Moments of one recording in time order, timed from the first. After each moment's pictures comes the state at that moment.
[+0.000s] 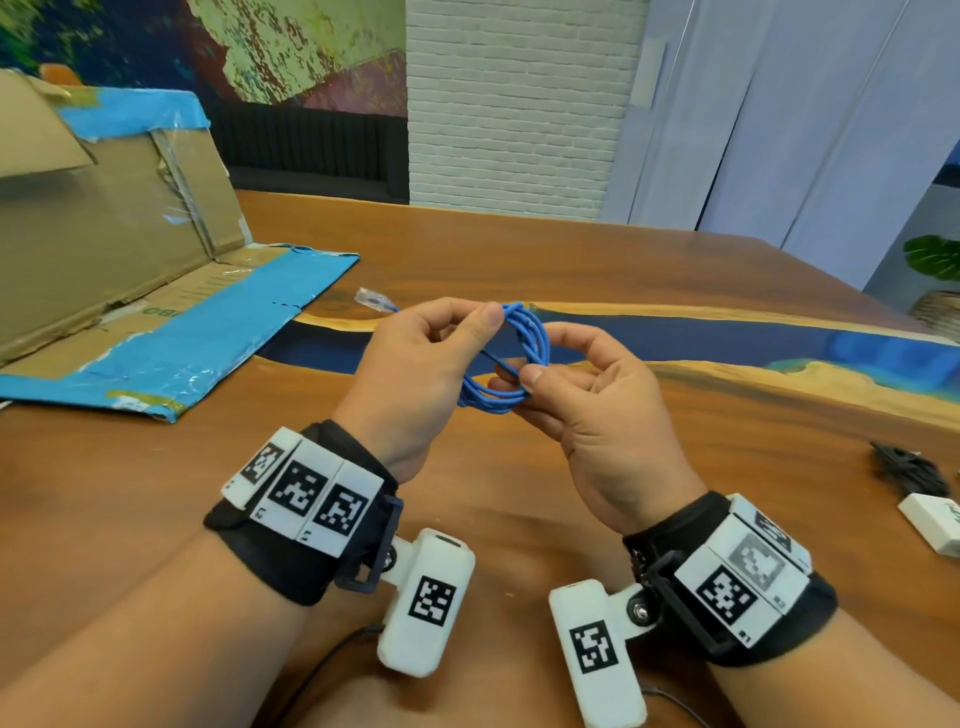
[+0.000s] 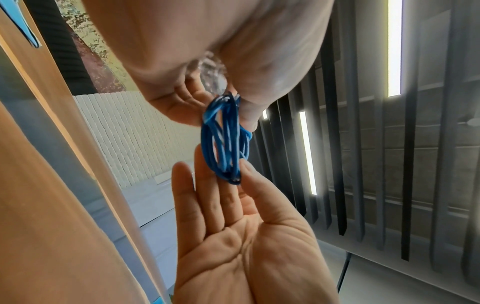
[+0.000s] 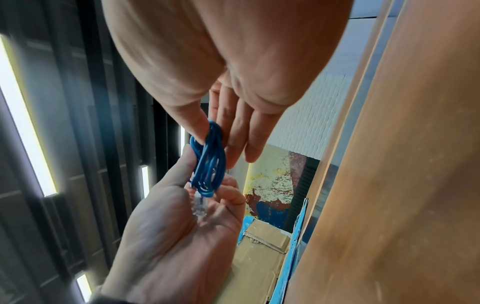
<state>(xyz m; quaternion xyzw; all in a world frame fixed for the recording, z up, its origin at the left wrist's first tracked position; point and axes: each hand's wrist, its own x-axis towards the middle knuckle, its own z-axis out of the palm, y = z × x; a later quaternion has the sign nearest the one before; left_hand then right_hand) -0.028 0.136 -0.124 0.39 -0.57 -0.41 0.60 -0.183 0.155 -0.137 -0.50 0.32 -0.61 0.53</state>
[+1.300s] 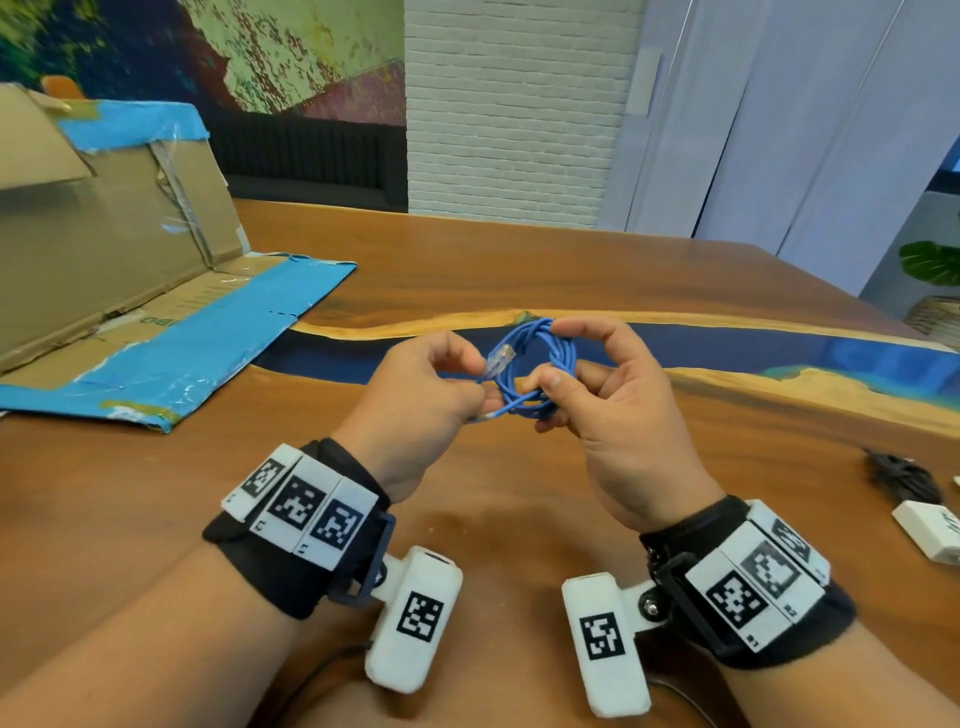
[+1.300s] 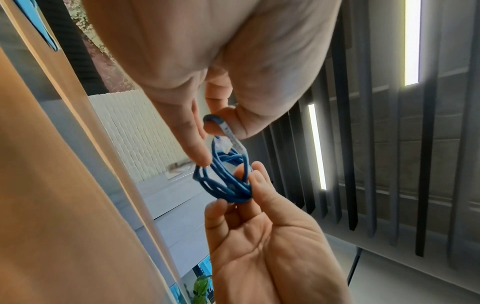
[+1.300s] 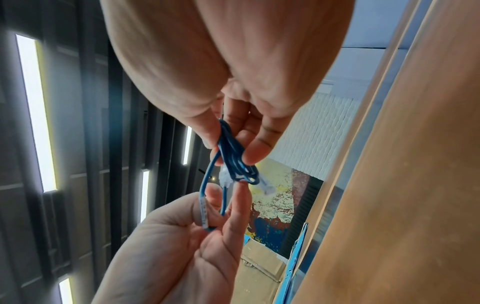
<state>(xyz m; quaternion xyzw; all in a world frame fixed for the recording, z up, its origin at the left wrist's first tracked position) -0.034 0.141 -0.130 0.47 -0.55 -0.44 0.54 -0.200 0.153 -0.133 -0.60 0.35 -0.60 0.41</state>
